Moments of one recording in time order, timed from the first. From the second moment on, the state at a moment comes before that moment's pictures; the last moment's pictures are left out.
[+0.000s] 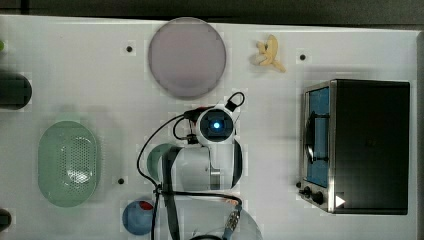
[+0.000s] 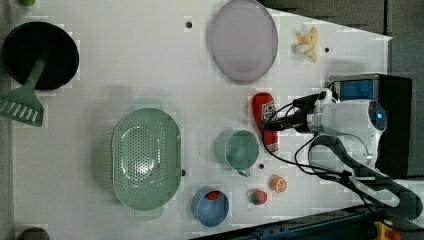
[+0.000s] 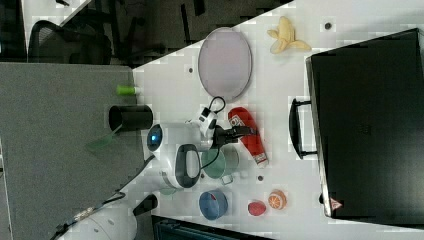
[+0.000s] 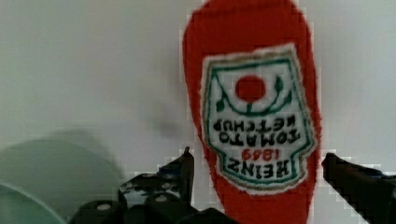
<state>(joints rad) -0.12 0.38 0.13 -2.37 -0.07 1.10 -0.94</state>
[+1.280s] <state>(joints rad) -0.13 -0.06 0.12 -2.26 -0.07 0.58 -0.94</state>
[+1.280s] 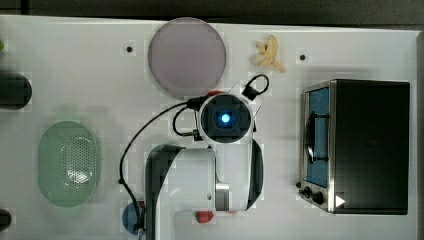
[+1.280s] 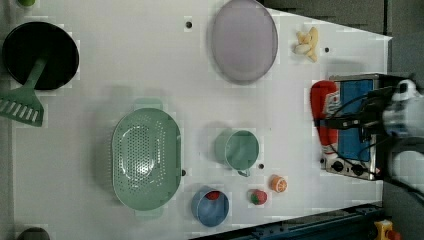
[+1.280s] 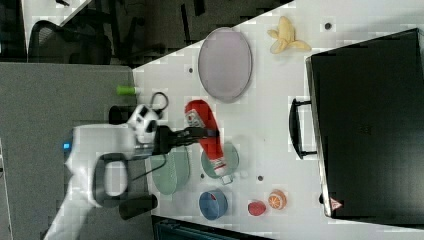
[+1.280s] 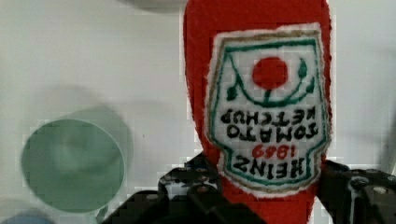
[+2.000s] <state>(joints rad) -0.12 -0.12 0.31 -2.12 0.02 0.39 -0.68</state>
